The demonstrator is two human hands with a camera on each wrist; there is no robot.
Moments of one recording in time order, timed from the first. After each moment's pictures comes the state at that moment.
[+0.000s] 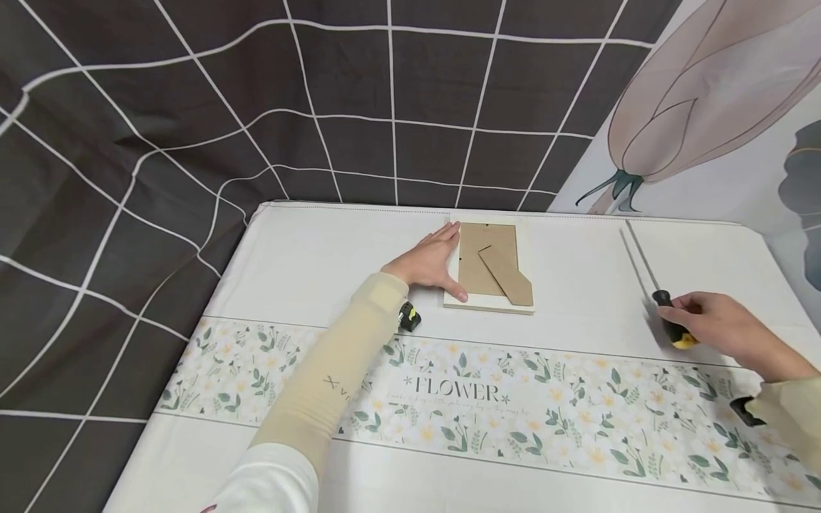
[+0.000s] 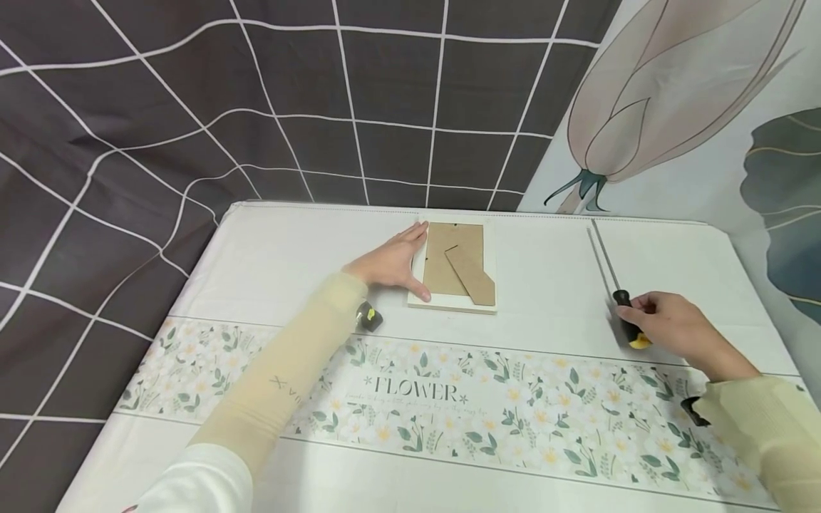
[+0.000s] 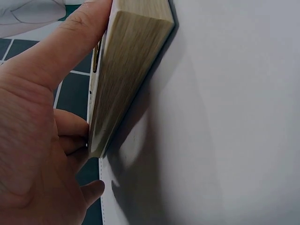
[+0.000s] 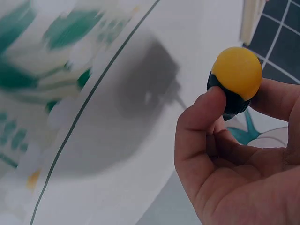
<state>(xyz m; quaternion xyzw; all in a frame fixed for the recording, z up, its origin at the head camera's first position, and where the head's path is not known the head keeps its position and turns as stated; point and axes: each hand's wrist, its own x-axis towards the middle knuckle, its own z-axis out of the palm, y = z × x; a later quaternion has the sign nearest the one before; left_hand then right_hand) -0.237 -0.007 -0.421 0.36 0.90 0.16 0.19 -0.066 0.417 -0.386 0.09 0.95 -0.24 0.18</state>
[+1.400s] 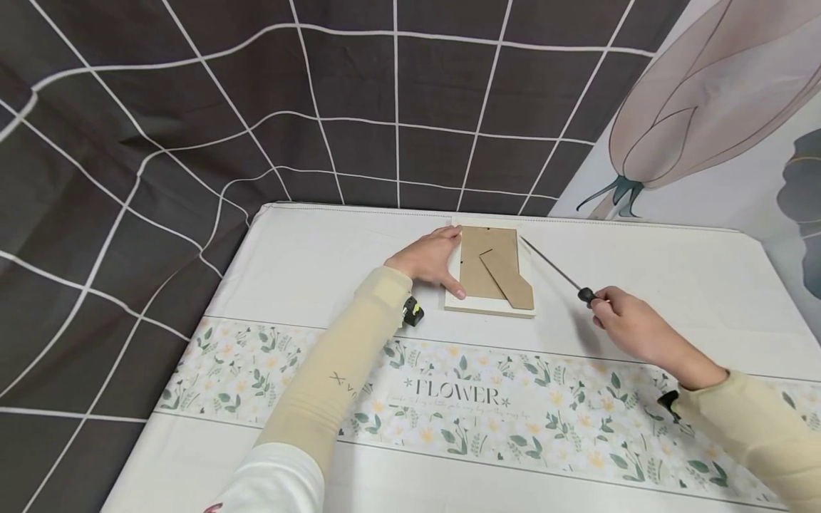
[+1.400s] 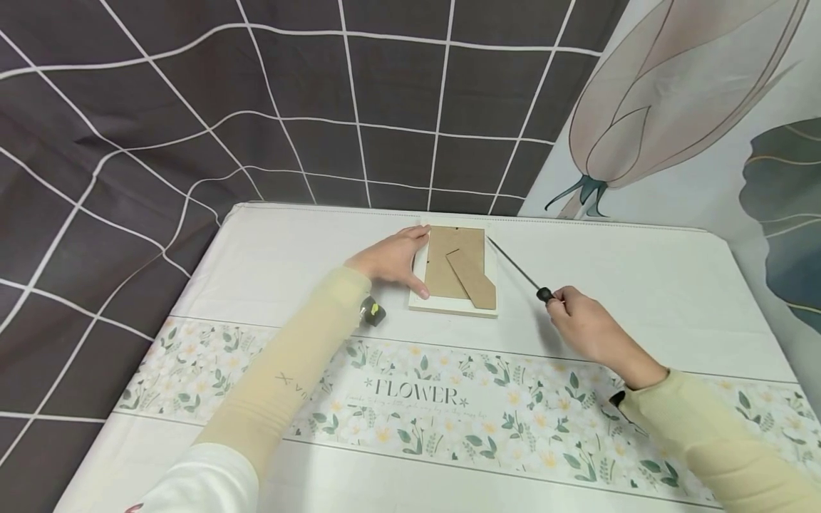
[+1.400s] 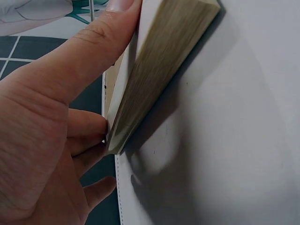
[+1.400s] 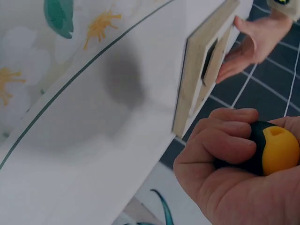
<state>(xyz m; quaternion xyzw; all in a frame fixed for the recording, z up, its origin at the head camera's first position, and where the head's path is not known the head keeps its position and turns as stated) -0.244 -0.006 -0.408 0.37 0.90 0.11 0.18 -0.075 0.306 -0.373 -0.01 0.94 -0.29 0.16</state>
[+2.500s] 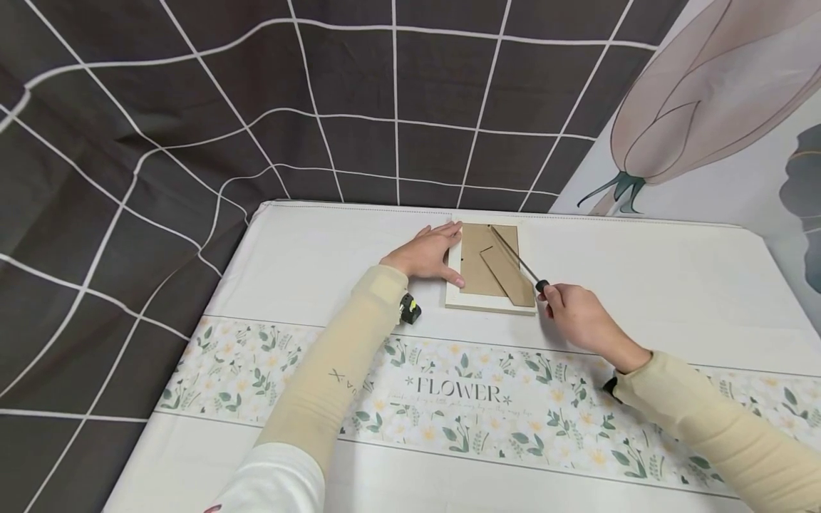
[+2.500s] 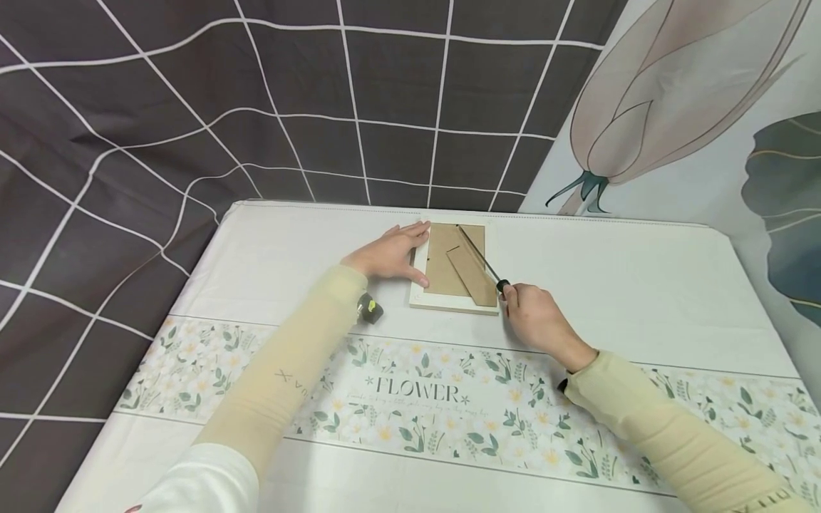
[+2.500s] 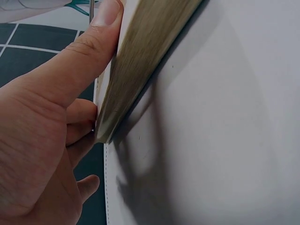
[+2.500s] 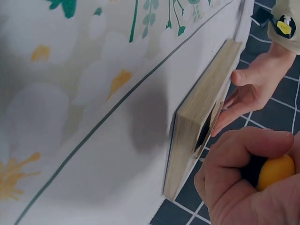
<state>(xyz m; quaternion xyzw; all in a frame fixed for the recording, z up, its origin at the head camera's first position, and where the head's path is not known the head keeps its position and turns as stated) -0.250 -0.013 -0.416 0.37 0.90 0.14 0.18 -0.094 0.248 -0.391 -0.03 0.95 -0.30 0.10</state>
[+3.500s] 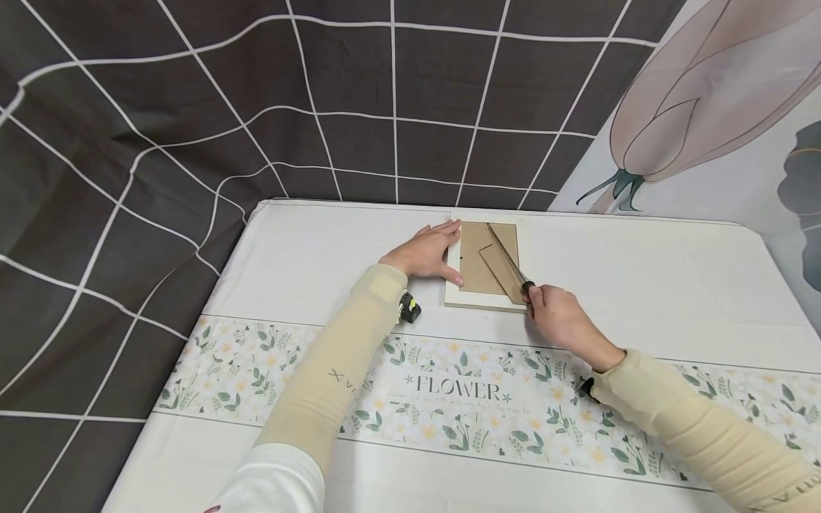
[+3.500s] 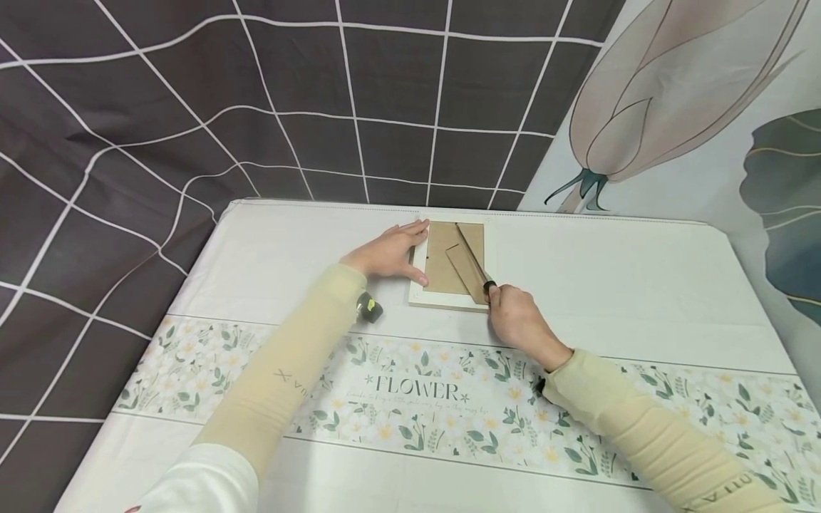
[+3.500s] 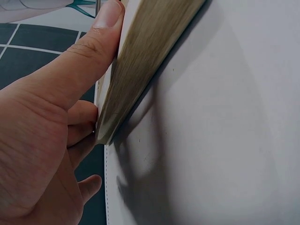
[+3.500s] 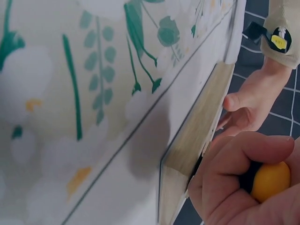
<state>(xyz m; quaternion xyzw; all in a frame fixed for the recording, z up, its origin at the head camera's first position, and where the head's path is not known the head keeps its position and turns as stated) -0.248 -0.013 -0.412 0.37 0.90 0.15 0.19 -0.097 0.222 -0.399 0.02 0.94 -0.32 0.13</state>
